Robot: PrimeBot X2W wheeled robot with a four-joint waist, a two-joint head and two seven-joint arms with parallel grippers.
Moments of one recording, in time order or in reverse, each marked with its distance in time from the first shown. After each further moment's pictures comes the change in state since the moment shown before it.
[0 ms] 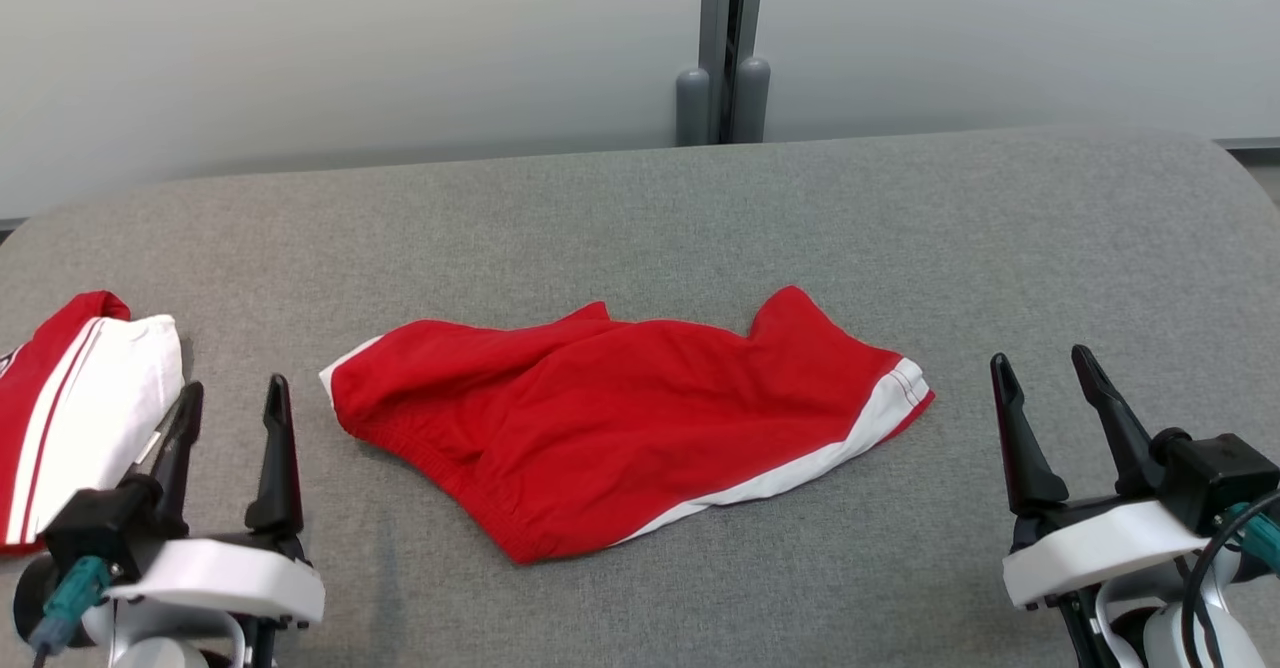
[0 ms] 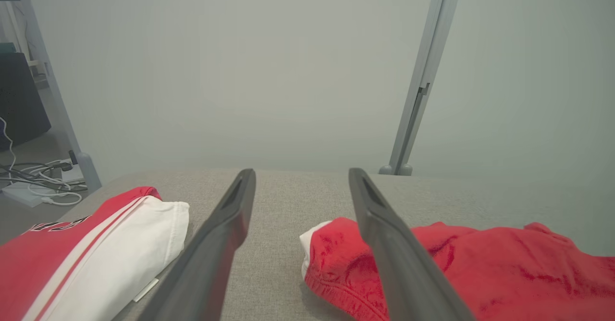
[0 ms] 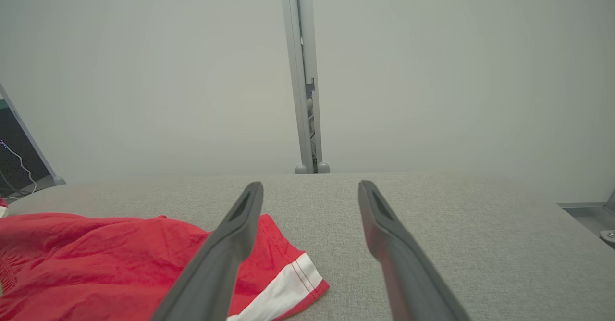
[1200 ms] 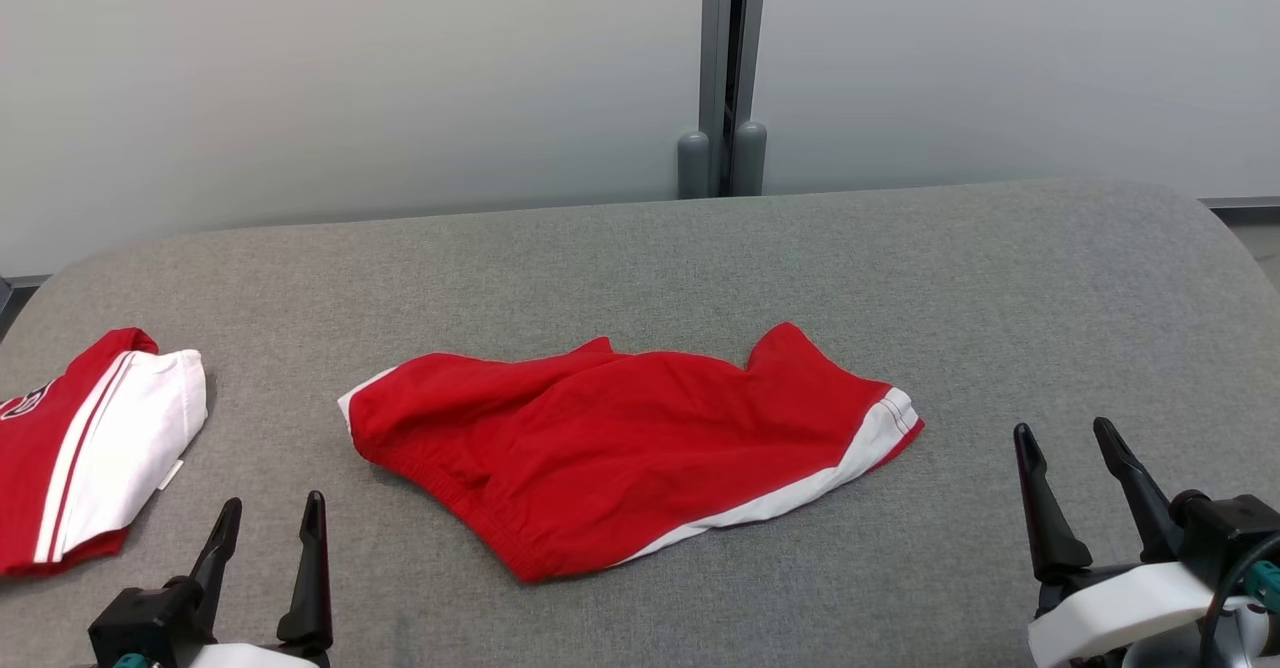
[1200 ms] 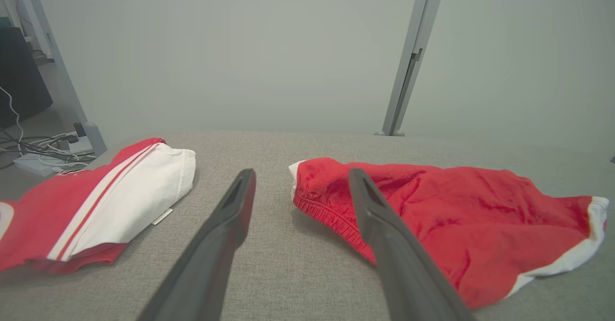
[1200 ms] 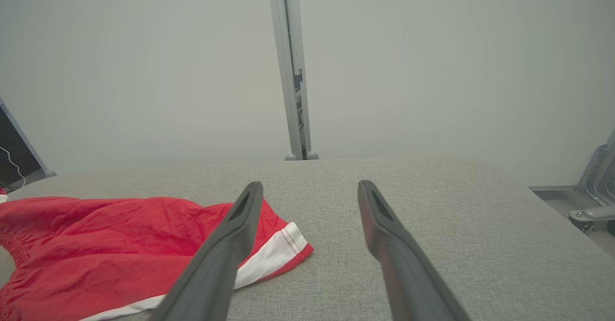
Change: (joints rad) left arm 0.214 0.019 -0.042 -0.151 0.005 0.088 0.081; right arm 0.129 0.000 -0.039 -0.065 -0.002 0.000 0.061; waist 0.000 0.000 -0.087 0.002
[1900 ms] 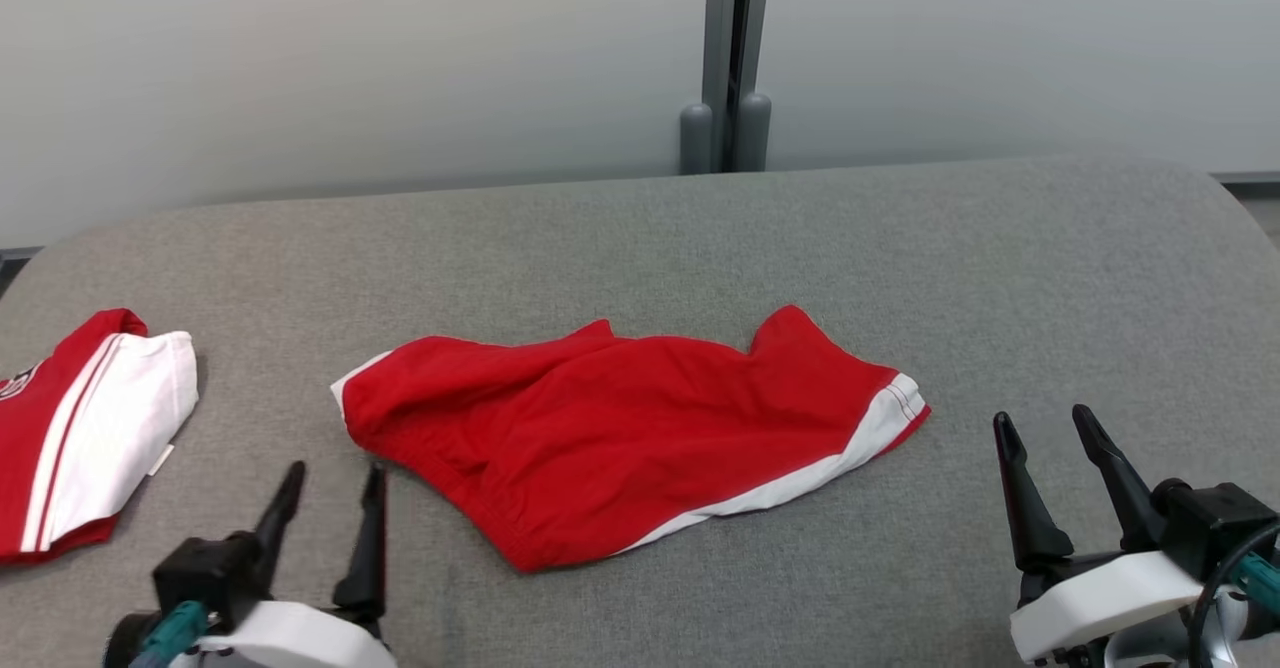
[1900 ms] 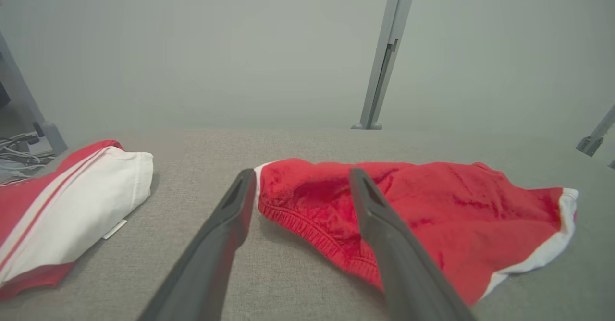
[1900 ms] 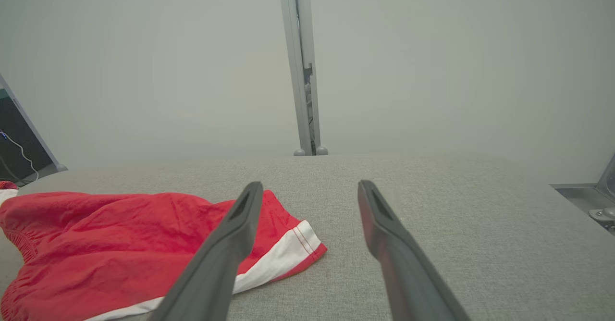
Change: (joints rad) left arm -0.084 -0.014 -0.061 0.020 -0.002 -0.037 0.036; right arm -0.023 0.000 0.027 0.008 0.009 0.000 -0.009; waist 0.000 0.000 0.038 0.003
